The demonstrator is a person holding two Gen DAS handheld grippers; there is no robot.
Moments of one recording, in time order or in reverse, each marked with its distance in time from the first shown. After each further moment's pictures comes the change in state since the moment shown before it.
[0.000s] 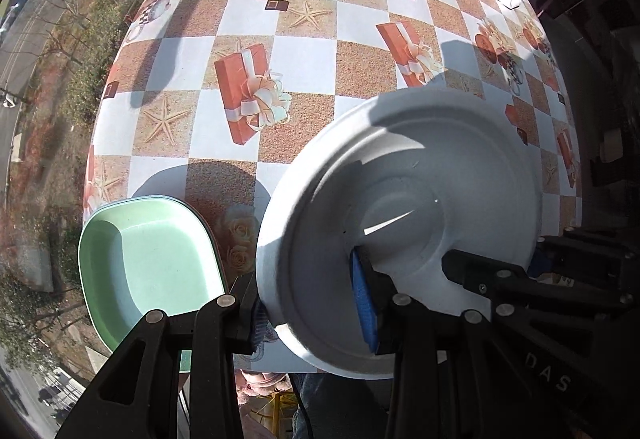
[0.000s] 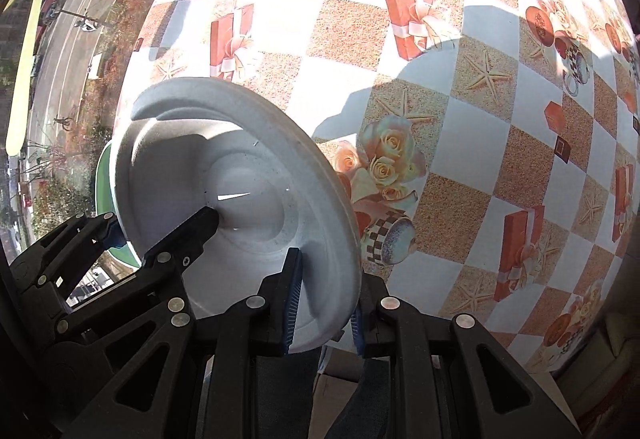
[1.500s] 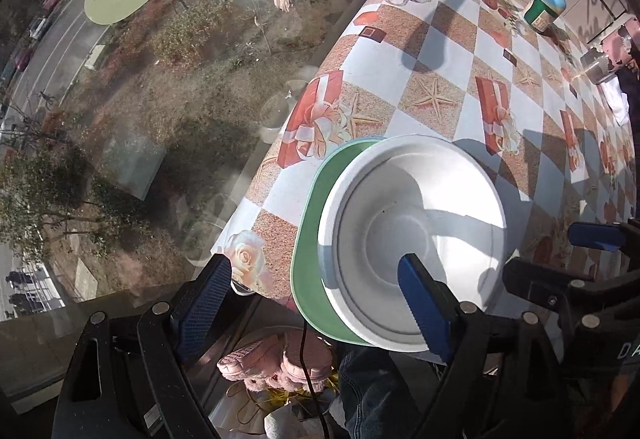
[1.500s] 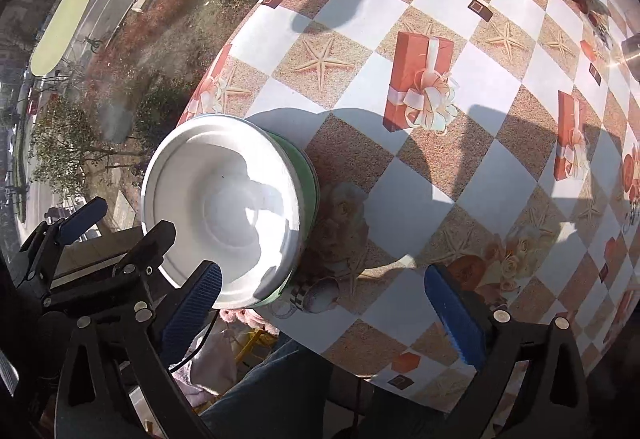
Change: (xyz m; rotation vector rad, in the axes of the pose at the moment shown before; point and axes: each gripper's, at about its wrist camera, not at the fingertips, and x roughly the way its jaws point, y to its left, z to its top) left arm -0.019 0.151 -0.076 -0.379 -0.076 0.181; right arm 0.031 0.115 0.041 -0.326 -0.019 -0.031
